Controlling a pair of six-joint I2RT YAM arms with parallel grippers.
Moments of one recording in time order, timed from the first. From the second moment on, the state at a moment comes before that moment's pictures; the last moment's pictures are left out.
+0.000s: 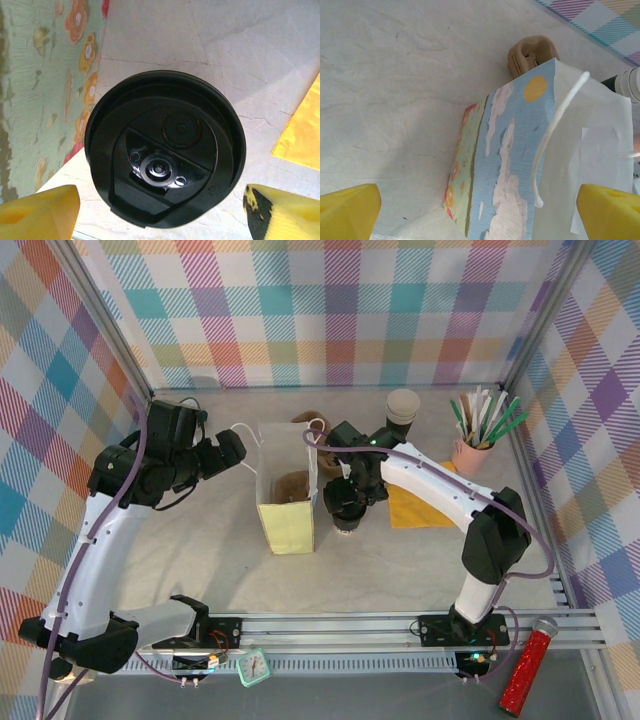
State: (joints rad) left arm -0.36 1.18 1.63 -1.30 -0.11 -0.74; right arm 0.77 1.75 1.56 -1.18 -0.03 0.42
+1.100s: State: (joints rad) left arm -0.35 1.18 1.63 -1.30 -0.09 -0.74; right arm 0.80 1.84 1.64 -1.23 0.03 0.41
